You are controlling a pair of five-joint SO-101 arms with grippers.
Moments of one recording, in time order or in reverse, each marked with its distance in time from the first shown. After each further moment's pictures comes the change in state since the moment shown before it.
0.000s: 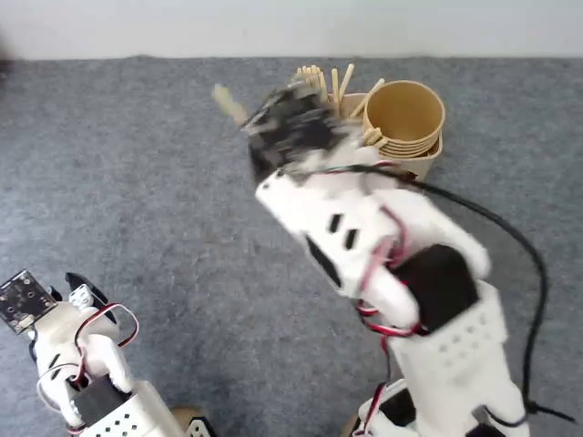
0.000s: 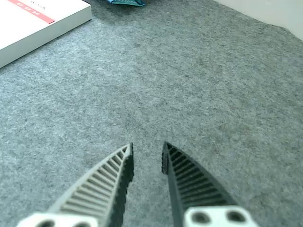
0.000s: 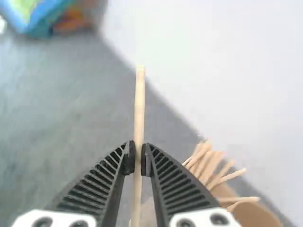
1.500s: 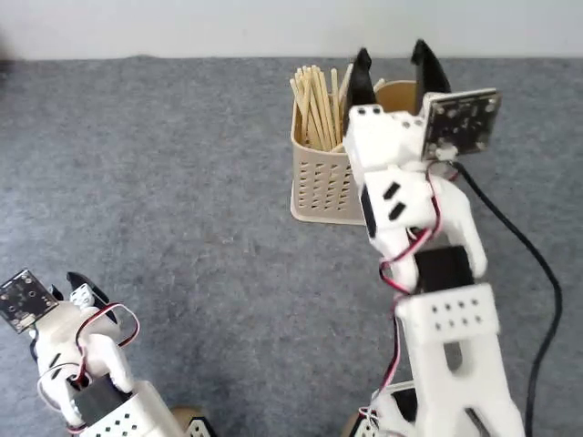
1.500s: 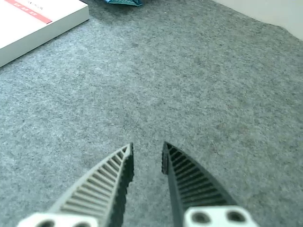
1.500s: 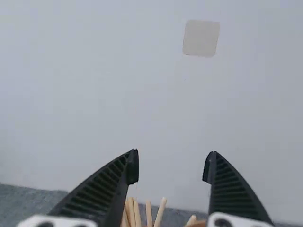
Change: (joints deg) left arm 0.3 0.1 0.0 0.0 0.0; right arm 20.9 -10.7 40.1 -47.7 -20.4
